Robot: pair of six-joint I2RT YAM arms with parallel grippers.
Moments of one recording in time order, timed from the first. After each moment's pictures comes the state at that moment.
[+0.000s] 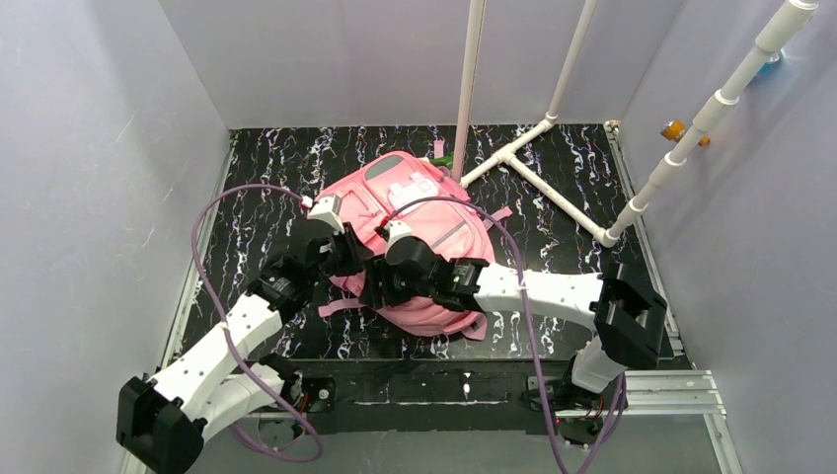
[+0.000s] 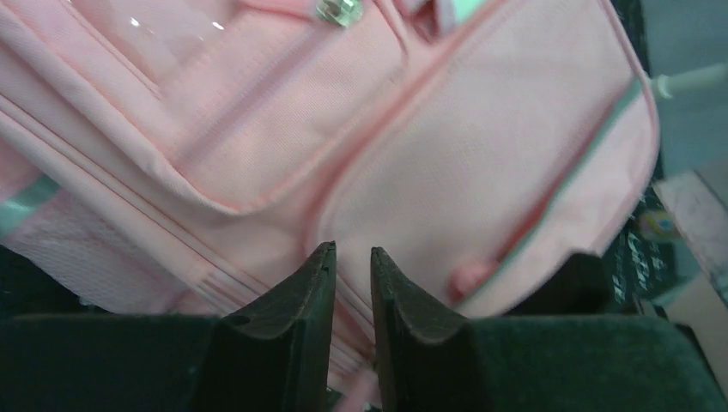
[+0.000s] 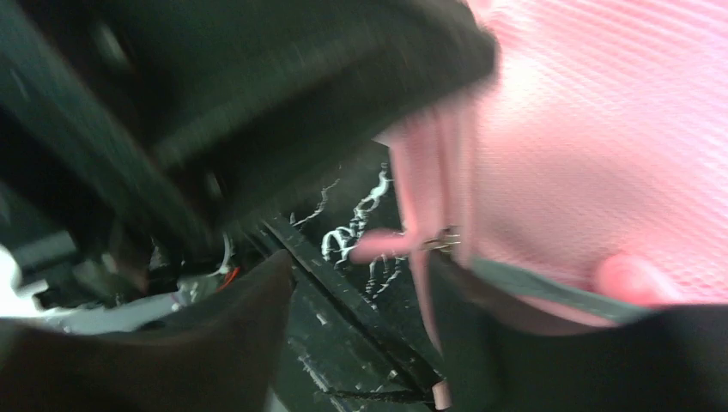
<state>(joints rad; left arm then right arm) -0.54 0.94 0.68 -0.28 -0.04 -0.60 1.20 1.60 1.11 -0.15 0.08 0.73</state>
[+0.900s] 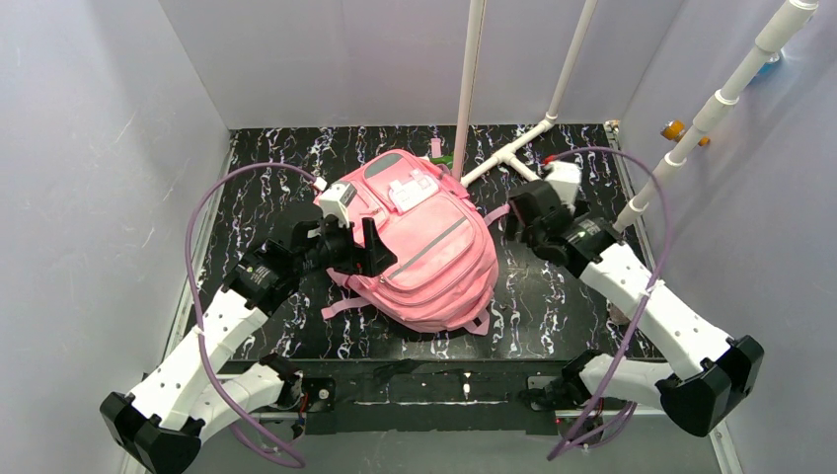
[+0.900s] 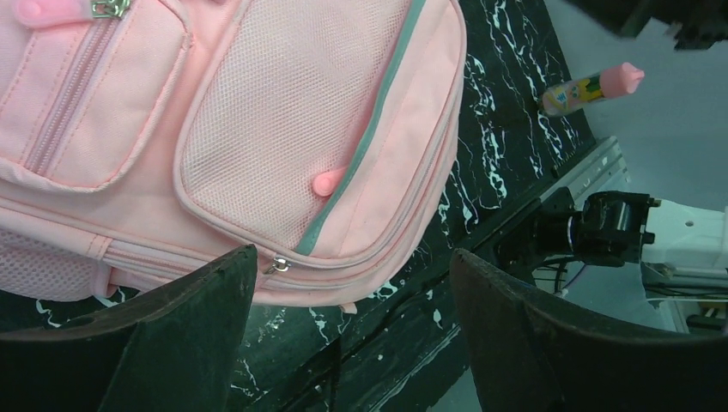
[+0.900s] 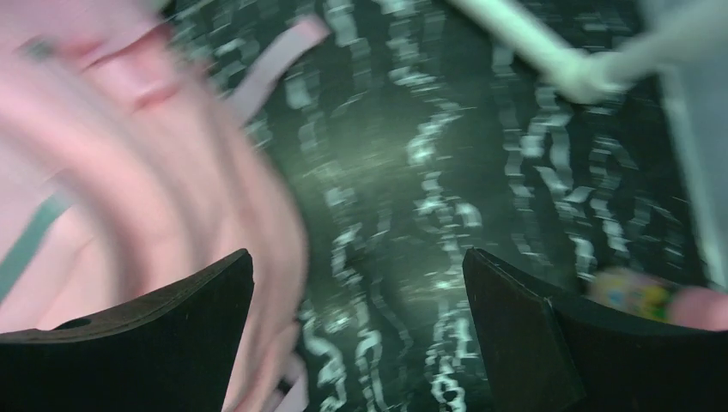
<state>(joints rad) -0.57 0.91 0.96 -0.59 0.24 -0.45 0.73 1.16 1.15 -0.85 0.56 0.60</state>
